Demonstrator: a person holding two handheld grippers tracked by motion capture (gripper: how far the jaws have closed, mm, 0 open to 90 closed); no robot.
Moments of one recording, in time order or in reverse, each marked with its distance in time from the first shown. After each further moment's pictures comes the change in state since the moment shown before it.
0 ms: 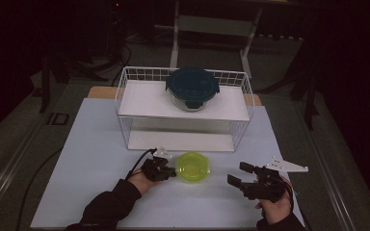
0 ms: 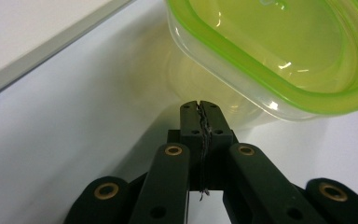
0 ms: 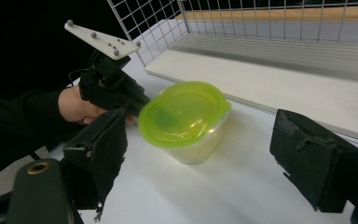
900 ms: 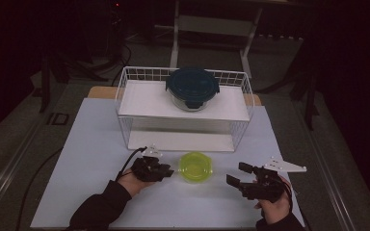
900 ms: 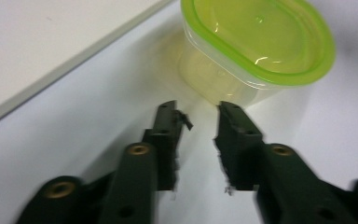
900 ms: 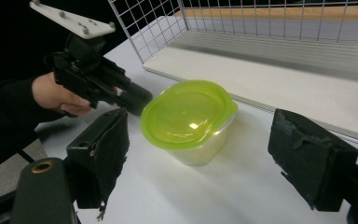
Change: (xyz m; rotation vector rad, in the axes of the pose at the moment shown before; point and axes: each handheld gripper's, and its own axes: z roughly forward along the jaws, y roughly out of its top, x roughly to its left) left arm -0.002 -0.006 -0.042 -0.054 0.025 -0.021; right arm 0.001 0.000 0.003 0.009 -0.008 -0.014
